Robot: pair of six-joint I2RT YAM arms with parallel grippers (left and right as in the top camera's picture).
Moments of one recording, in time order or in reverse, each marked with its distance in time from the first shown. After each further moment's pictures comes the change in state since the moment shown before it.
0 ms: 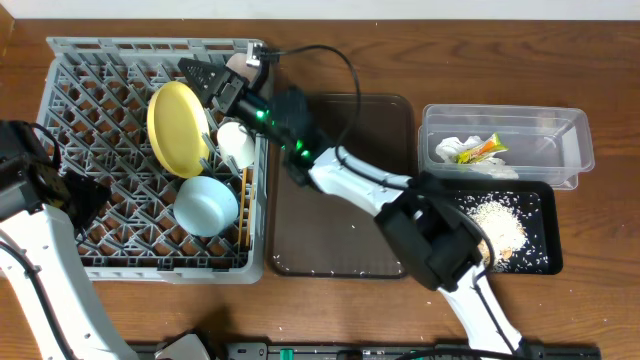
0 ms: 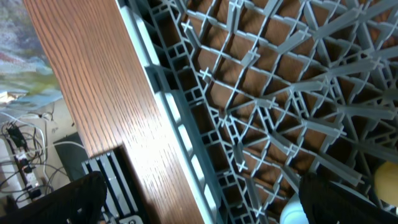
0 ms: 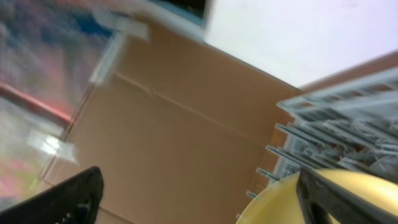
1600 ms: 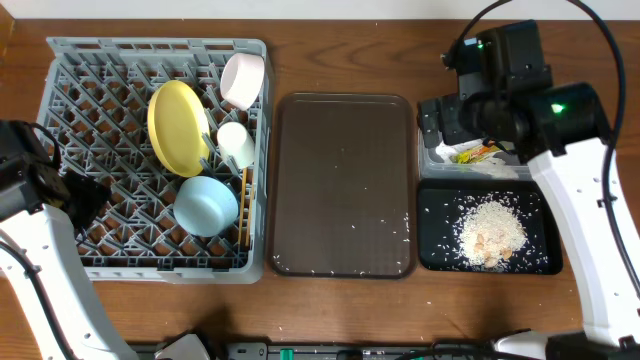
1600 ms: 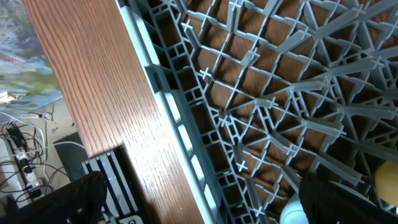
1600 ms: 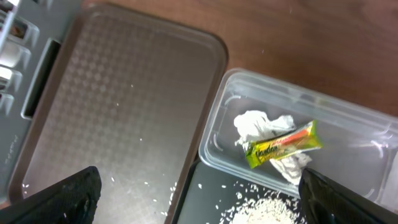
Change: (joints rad) left arm 0.000 0.000 0.000 -0.001 0.000 0.000; right arm -0.513 -0.781 0.005 -1.955 0.215 -1.204
